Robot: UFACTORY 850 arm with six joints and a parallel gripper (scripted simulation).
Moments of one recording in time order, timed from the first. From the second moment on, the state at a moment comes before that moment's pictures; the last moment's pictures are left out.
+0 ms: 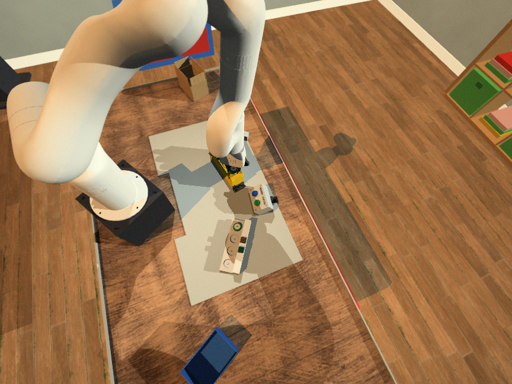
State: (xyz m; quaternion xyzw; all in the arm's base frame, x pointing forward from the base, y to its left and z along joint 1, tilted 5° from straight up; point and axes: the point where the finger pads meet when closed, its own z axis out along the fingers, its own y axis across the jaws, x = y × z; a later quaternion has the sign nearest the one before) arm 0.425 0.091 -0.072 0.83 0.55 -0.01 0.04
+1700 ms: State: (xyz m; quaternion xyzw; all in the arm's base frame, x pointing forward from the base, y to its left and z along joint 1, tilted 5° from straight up) arm 0.425 0.091 -0.071 0.20 0.98 -0.01 0.03
